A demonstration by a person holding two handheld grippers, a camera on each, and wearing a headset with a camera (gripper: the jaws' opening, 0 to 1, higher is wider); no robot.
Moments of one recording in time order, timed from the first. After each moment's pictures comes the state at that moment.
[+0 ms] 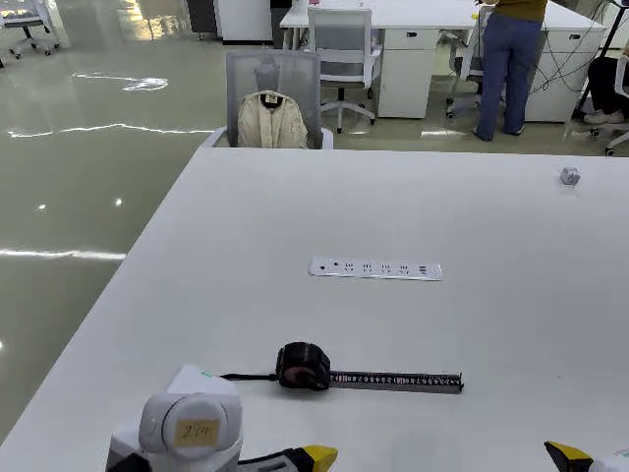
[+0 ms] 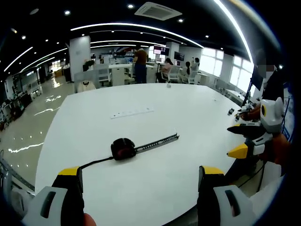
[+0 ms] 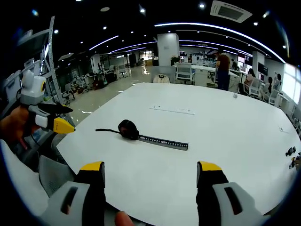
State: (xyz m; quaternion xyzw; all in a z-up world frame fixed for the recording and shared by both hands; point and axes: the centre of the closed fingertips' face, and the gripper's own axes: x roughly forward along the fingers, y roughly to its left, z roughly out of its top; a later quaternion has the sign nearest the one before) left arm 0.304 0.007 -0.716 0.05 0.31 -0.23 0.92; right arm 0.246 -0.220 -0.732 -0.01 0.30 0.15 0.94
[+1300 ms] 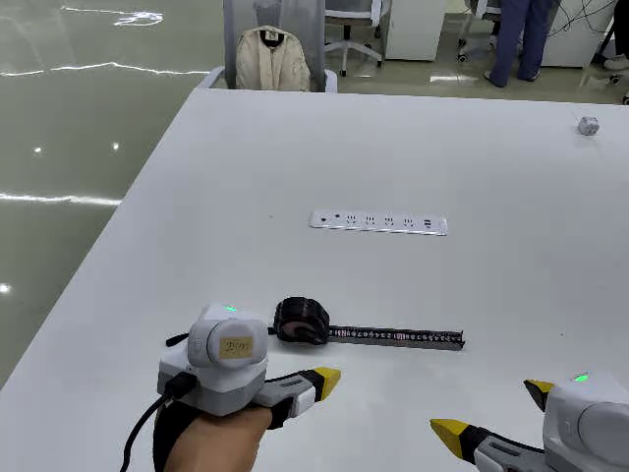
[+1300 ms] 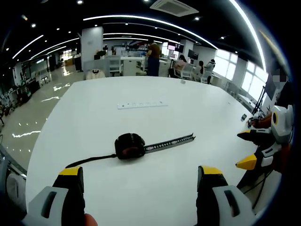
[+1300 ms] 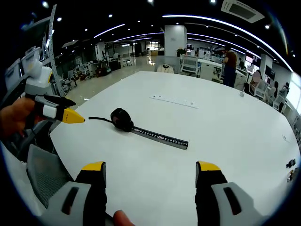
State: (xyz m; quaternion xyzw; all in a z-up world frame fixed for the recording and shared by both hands) left arm 0.354 0.004 -0.775 0.02 0.35 -0.18 0.92; right arm 0.289 -0.228 -0.777 -0.05 0.34 0.17 0.92
